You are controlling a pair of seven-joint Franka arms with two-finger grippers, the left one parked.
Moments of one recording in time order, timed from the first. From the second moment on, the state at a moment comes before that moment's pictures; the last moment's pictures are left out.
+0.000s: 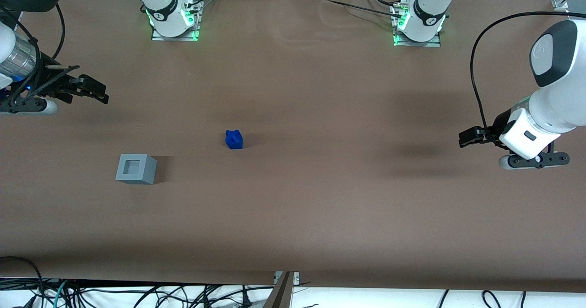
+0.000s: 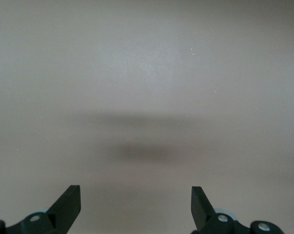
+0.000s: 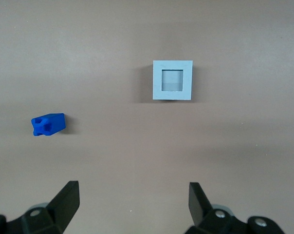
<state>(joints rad) 0.03 0.02 0.01 -1.70 0.04 1.68 0.05</state>
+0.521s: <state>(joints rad) 0.03 0.02 0.01 -1.70 0.03 1.68 0.05</state>
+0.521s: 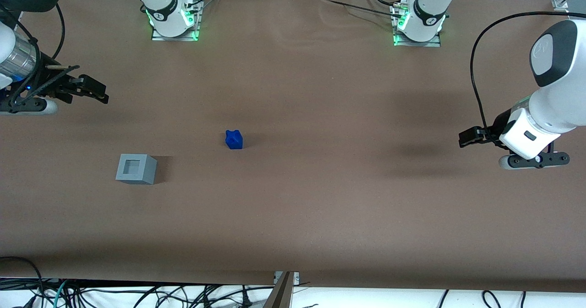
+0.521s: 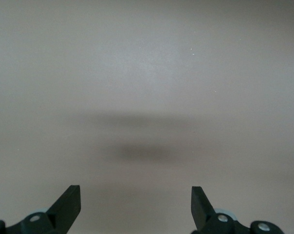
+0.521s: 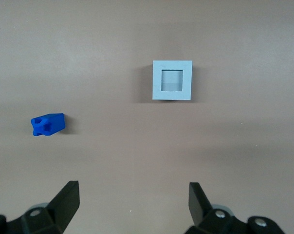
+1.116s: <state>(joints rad) 0.20 0.10 0.03 -1.70 0.02 1.76 0.12</state>
